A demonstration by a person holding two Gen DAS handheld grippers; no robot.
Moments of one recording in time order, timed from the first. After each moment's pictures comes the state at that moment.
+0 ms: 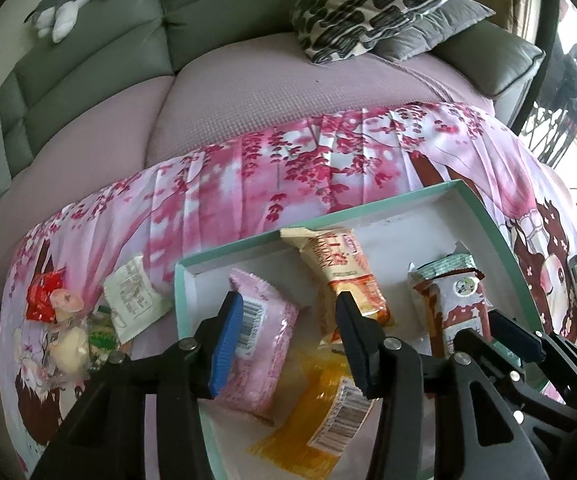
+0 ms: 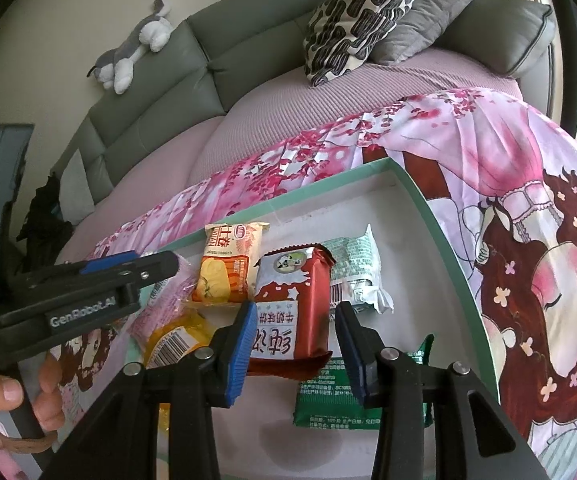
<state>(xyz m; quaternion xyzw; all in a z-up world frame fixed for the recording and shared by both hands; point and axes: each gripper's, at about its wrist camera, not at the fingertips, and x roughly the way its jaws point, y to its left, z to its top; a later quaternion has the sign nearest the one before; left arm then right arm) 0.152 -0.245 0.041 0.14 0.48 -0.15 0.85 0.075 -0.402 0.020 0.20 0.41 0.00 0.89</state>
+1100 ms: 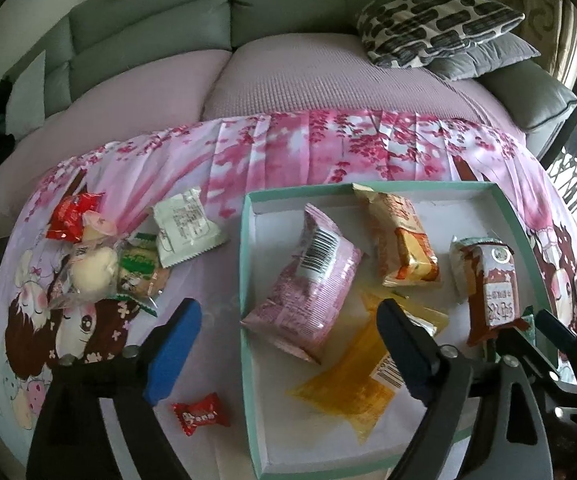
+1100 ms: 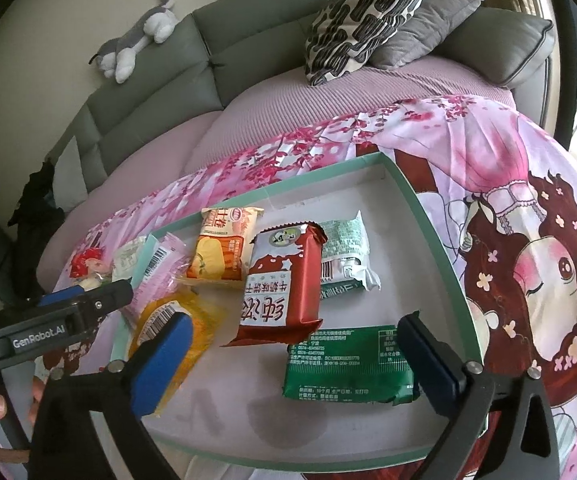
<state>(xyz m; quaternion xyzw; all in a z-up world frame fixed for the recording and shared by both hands) 0.123 -0.184 0.031 0.07 0.49 -0.09 0.87 0.056 -0.395 0.022 0.17 0.41 0.00 0.90</state>
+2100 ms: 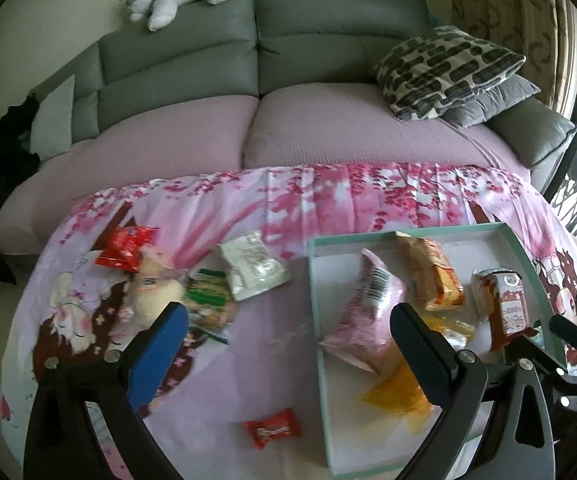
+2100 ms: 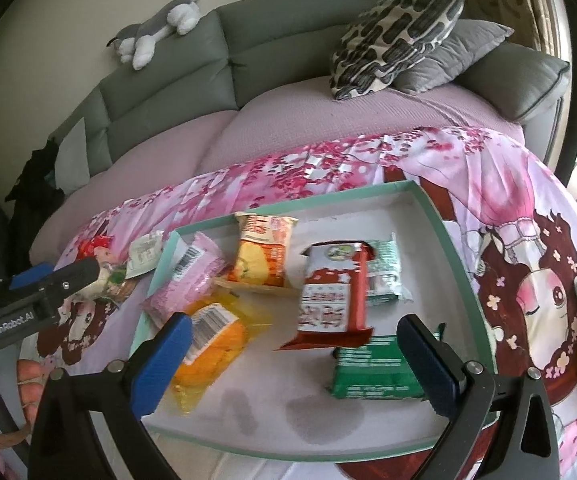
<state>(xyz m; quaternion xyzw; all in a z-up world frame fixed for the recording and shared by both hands) 0.109 -0.127 0.066 0.06 0.41 -0.07 0.91 0.060 -0.349 0.049 0.12 0.40 0.00 0.91</state>
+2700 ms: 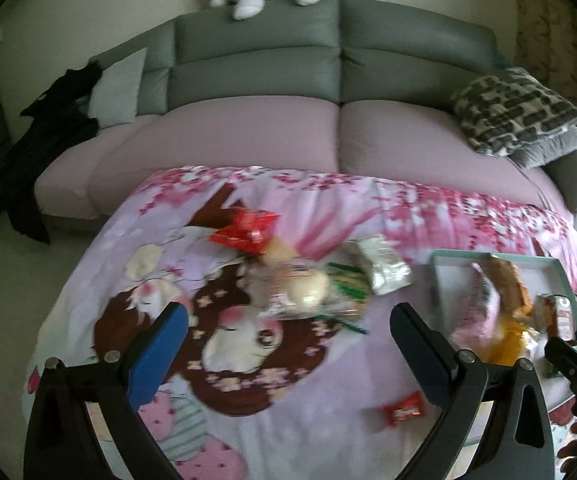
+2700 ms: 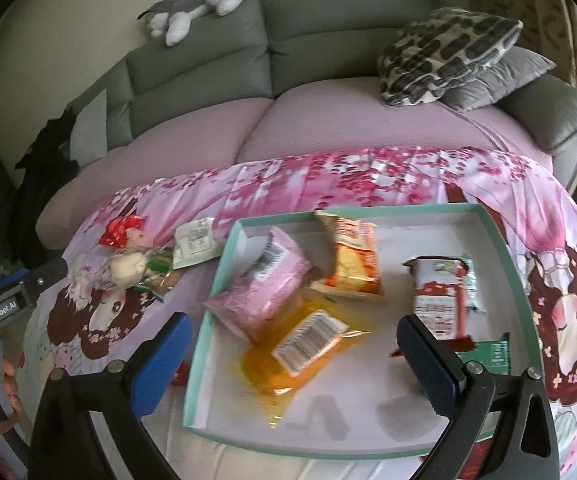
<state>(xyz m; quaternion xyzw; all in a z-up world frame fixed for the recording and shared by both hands) 0.100 -0.003 0.076 0.01 0.40 0.02 0.92 0.077 -0.268 0.062 0.07 0.42 0.02 0.90</state>
